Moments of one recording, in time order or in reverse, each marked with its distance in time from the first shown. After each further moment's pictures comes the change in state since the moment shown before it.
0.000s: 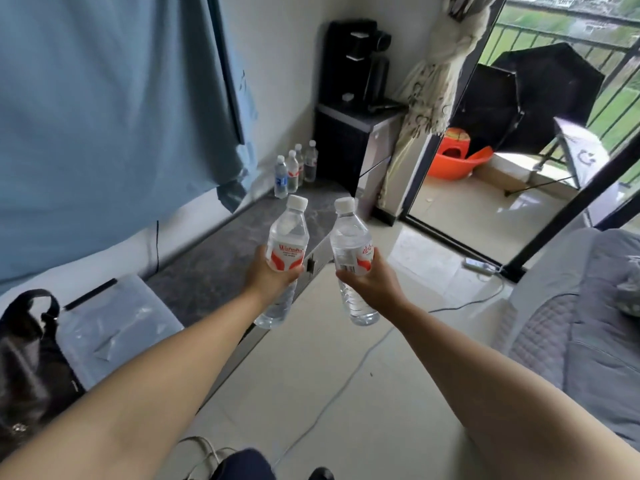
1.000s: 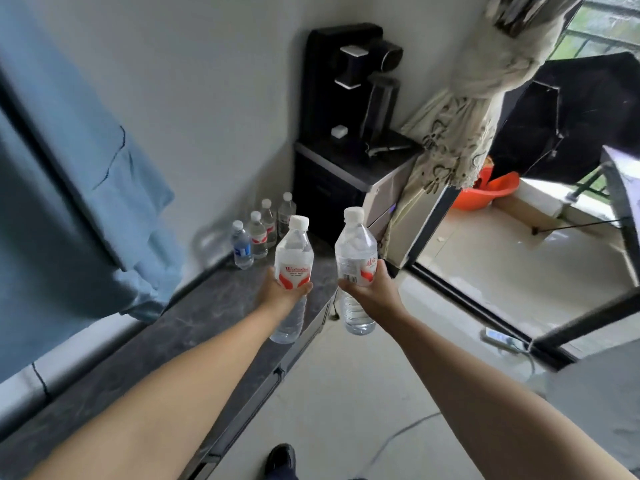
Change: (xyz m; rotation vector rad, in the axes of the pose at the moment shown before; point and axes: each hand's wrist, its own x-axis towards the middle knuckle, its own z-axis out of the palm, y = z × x) left_hand 0.453 0.092 0.181 -0.070 -0.010 -0.194; right_hand 0.487 0.052 -0.057 0.102 -0.048 0.117
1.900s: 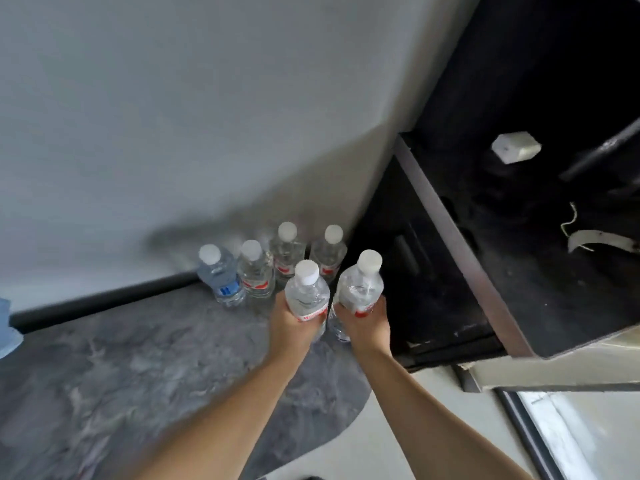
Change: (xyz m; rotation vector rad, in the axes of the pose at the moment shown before) left_hand 0.383 -0.065 0.156 -0.276 0.620 -0.244; right_hand 0.453 0.138 0.163 -0.049 -0.274 0.192
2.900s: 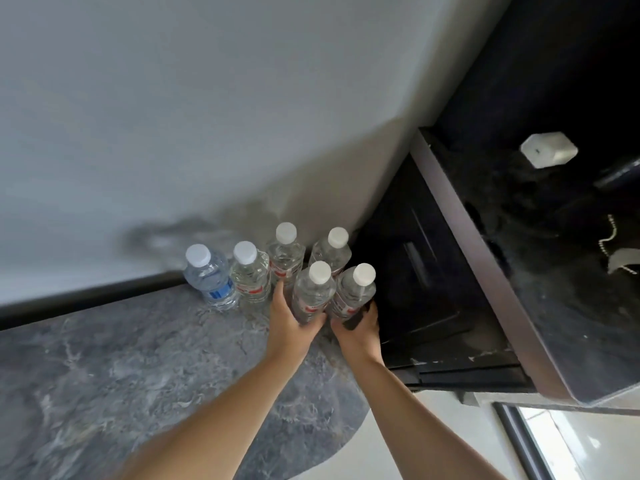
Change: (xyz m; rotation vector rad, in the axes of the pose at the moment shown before) left_hand 0.036 -0.034 0.021 -0.003 -0.125 0.124; right_hand 0.033 0.021 0.022 -0.156 -0.142 0.088
